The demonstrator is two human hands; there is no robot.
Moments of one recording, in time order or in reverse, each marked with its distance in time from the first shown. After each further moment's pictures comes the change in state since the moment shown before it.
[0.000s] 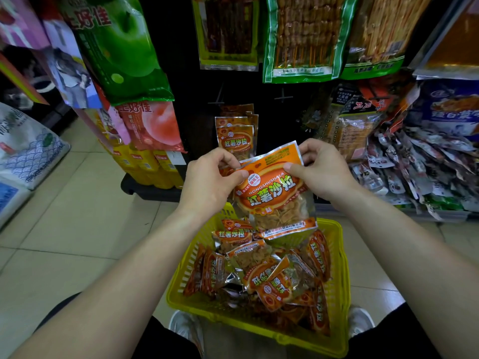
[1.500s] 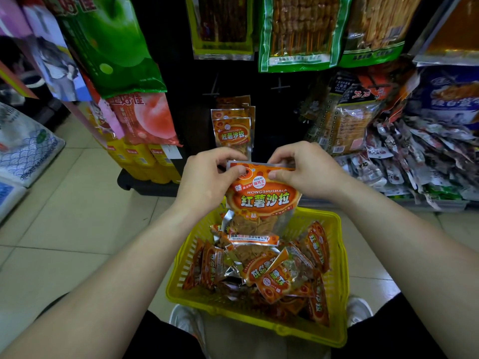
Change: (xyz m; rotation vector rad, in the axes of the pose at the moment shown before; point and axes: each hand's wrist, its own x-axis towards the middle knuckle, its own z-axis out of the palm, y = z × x) left_hand 0.001 -0.013 0.005 -0.073 -0.116 0.044; right_hand -0.004 -0.012 0.005 -0.375 -0.285 -0.253
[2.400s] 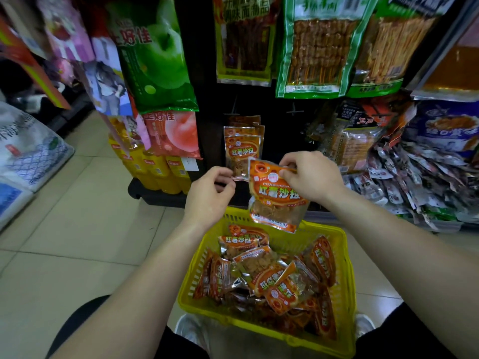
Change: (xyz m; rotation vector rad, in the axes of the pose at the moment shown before) left_hand -0.012 -0.044 -0.023 -0.021 0.128 -0.108; right_hand 0.021 -0.025 0.013 -0.393 0.170 0.109
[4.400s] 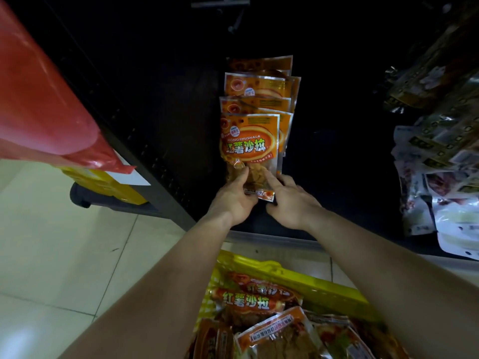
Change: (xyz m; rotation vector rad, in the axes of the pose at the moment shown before) left_hand 0.216 -0.237 0.202 0.224 -0.417 -0.400; right_hand 0.202 0.103 0.333 0.126 -0.524 0.060
